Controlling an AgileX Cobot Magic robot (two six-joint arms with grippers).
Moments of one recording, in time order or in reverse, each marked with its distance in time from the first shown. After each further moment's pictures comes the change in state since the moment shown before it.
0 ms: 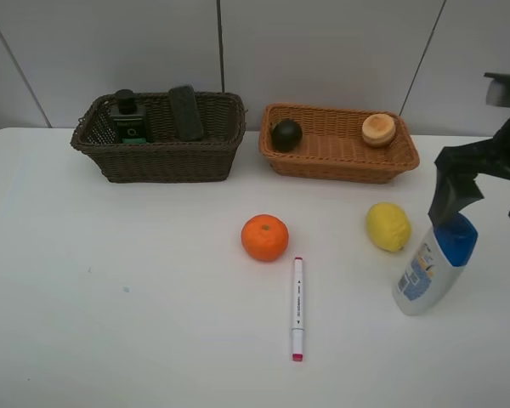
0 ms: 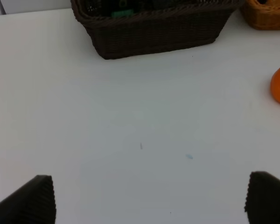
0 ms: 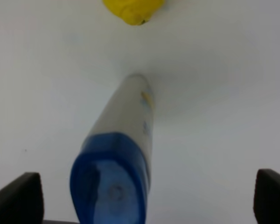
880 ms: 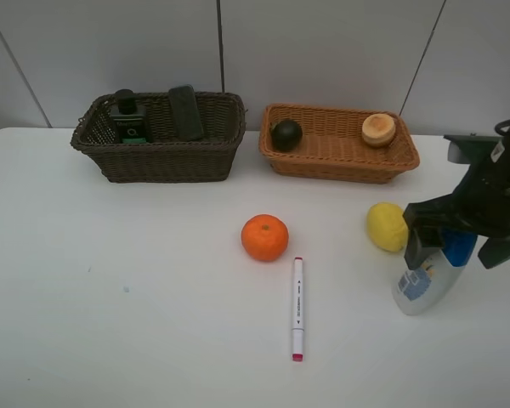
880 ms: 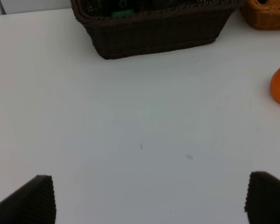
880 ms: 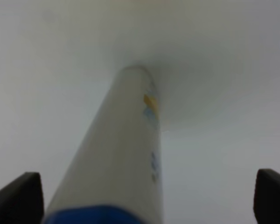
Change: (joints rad) left arm 0.000 0.000 0.000 0.000 0.000 0.000; right arm 0.026 0.101 0.158 -0.011 -0.205 0.027
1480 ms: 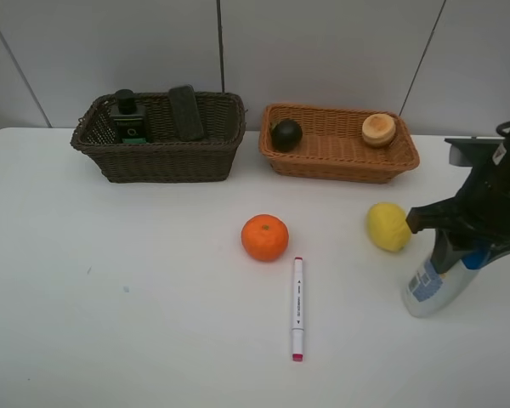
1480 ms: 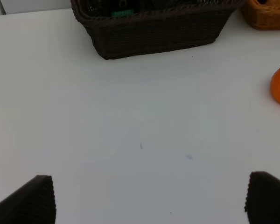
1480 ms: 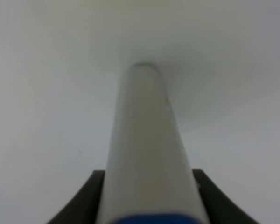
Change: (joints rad) left arm 0.000 0.000 0.000 0.000 0.000 0.000; right arm 0.000 0.000 0.000 -0.015 0.038 0.000
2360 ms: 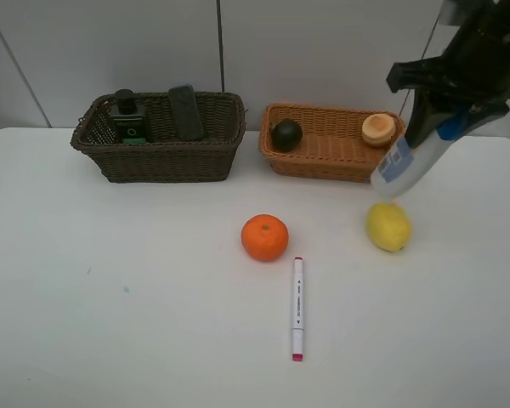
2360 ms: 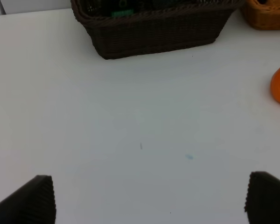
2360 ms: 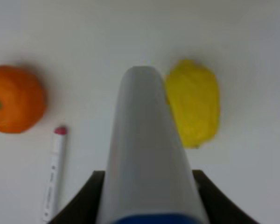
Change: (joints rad) left arm 0.000 0.000 0.000 0.000 0.000 0.000; right arm 0.070 0.108 -0.567 0.032 0.187 -0.032
